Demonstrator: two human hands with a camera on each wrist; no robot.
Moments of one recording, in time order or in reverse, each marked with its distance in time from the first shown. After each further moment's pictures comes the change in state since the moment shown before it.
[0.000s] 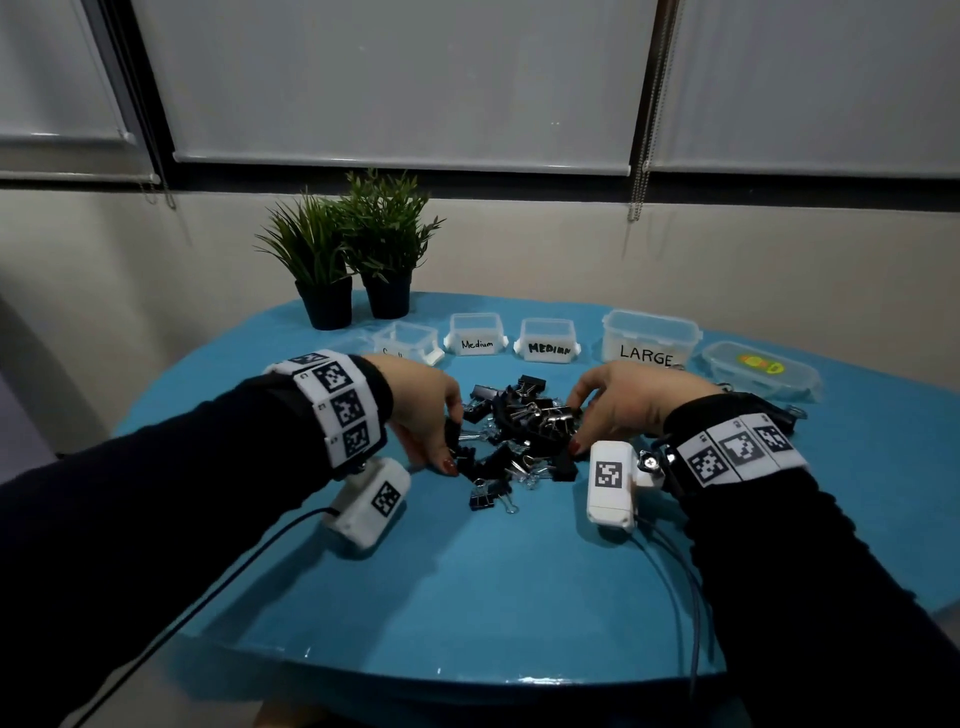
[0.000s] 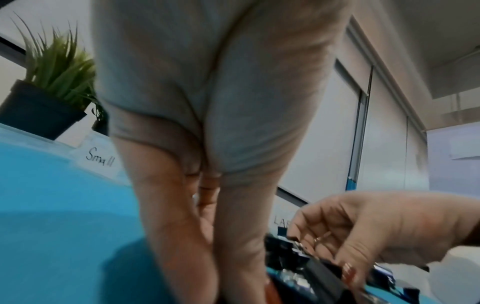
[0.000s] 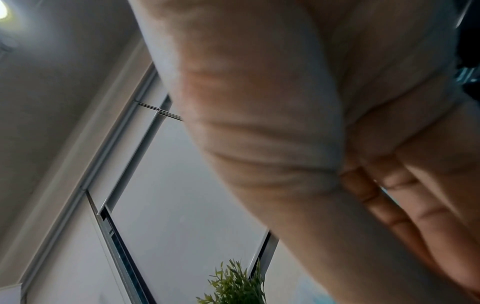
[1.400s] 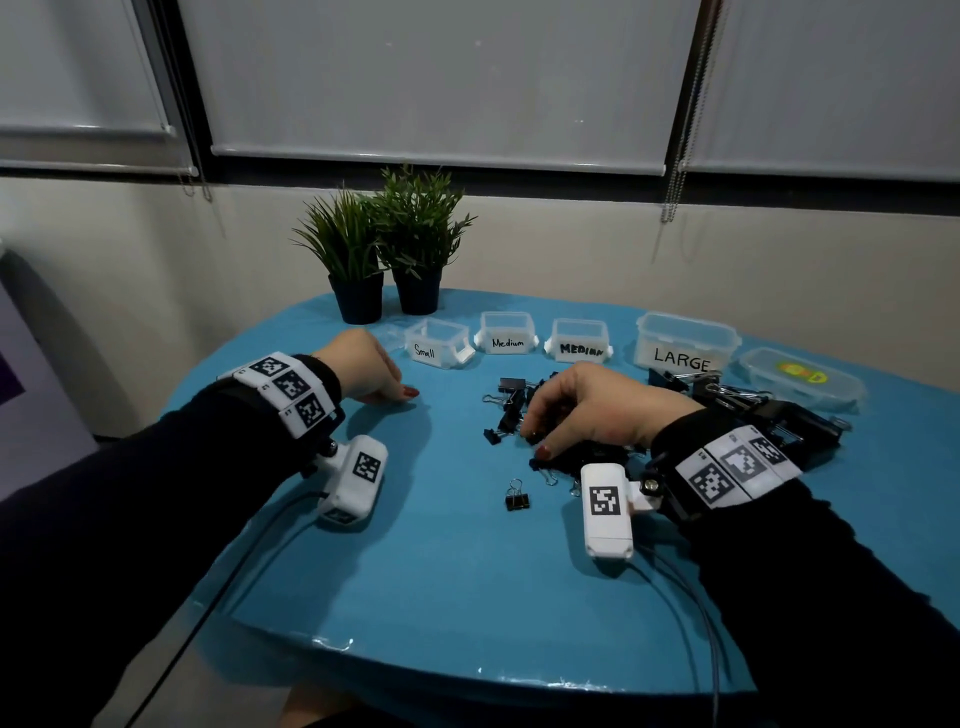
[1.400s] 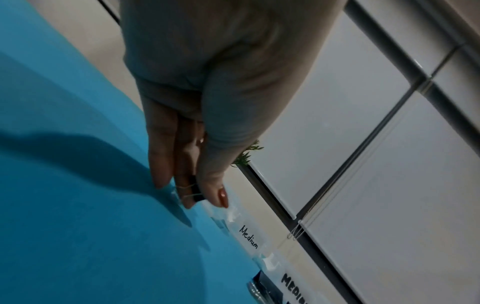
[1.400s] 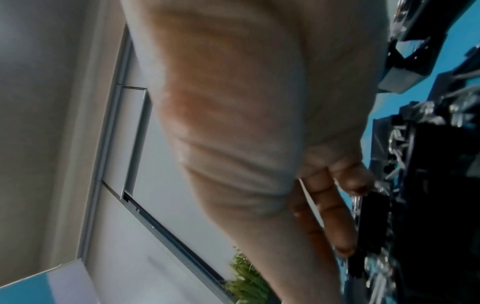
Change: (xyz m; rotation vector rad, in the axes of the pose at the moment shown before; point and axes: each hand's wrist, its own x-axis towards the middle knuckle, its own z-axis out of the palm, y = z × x) left_hand 0.013 -0.090 -0.028 -0.526 0.473 -0.073; right_hand 0.005 -0.038 0.040 -0.012 -0.058 -0.447
